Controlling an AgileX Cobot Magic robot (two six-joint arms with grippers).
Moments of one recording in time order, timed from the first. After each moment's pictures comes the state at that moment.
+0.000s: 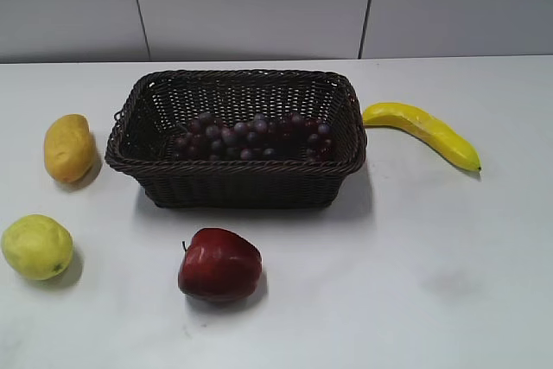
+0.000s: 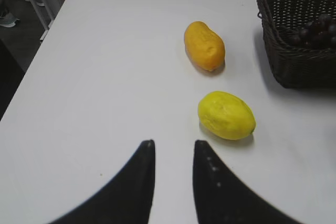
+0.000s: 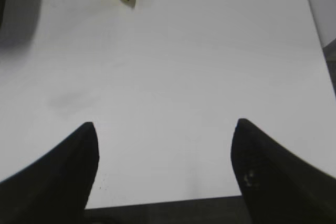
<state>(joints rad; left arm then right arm) 0.07 0.00 -0.49 -0.09 1.08 0.14 0.07 0.34 -0.62 -0.04 1.02 0.08</state>
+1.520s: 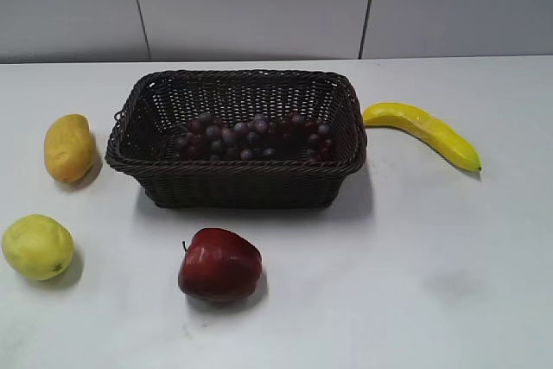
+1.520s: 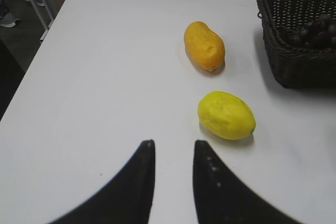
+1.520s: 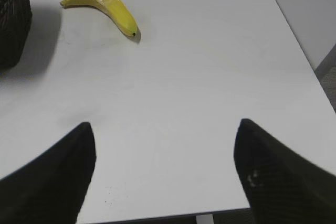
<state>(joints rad) 0.07 0.00 -0.49 -0.09 1.08 0.14 -0.01 0.00 -0.50 0.04 1.05 0.01</state>
